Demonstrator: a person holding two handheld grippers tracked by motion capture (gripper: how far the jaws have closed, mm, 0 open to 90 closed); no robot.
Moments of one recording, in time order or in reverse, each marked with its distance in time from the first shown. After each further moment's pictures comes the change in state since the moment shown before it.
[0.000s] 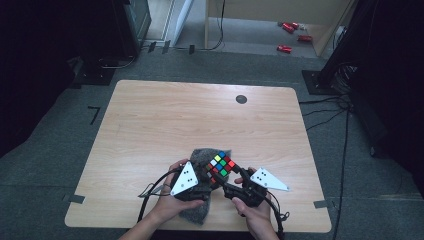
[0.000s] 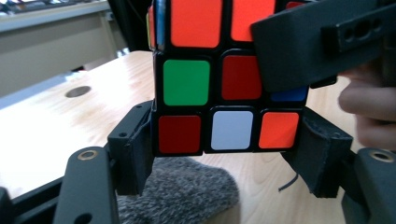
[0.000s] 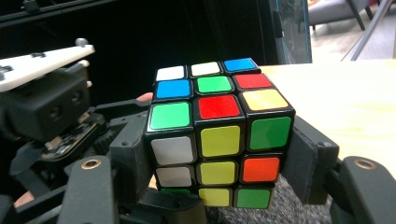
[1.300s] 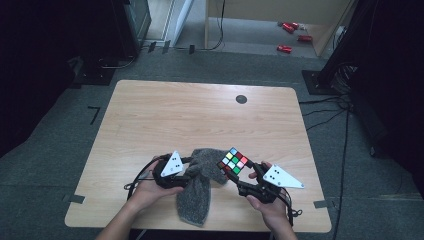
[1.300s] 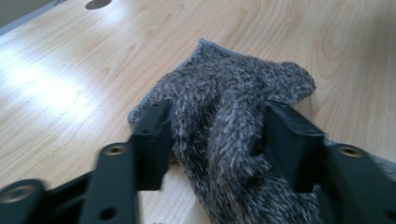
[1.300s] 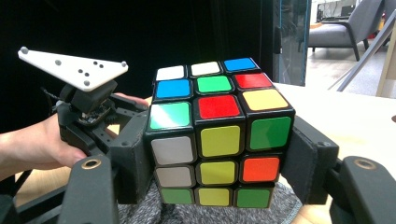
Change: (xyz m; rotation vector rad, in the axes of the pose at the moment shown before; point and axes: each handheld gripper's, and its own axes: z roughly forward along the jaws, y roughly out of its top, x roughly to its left) left arm 0.060 -0.023 -0.019 0.311 0.009 0.006; right arm -0.026 0.018 -0.022 -0.001 0.015 -0.185
